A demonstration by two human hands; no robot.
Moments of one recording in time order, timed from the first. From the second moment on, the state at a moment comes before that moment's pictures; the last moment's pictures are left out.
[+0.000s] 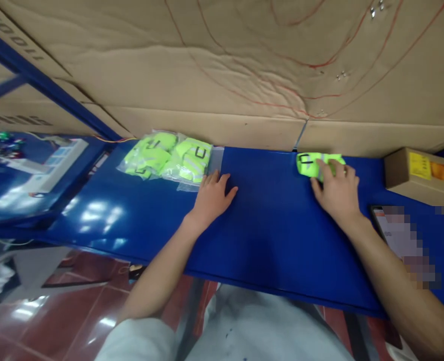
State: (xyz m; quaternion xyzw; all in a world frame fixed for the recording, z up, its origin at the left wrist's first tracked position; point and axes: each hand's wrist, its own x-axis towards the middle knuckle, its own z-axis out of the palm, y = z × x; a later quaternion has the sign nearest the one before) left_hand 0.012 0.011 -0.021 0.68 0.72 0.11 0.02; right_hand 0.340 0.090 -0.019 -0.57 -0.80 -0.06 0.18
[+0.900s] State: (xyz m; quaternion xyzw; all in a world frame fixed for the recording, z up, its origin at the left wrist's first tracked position) left_hand 0.031 0.004 0.001 0.71 0.65 0.22 0.14; right_hand 0.303 0.019 -0.015 -0.25 -0.93 0.23 0.12
